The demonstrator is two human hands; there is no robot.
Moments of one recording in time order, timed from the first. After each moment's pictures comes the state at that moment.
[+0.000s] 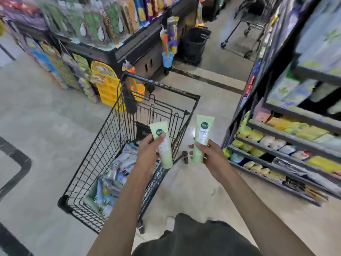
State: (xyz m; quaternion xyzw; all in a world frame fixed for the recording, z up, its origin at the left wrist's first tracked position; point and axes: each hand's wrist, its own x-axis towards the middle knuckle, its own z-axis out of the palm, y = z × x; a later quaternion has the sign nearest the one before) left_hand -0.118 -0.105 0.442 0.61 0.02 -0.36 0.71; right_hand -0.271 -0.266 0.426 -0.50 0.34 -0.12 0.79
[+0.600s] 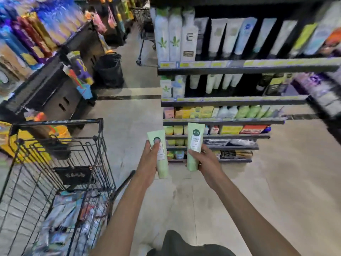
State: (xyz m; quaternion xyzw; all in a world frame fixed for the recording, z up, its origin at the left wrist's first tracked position) left_hand -0.380 -0.316 0.460 0.61 -0.19 -0.50 0.59; right_hand -0.571 -0.383 0.445 -0.42 0.46 -0.33 0.71
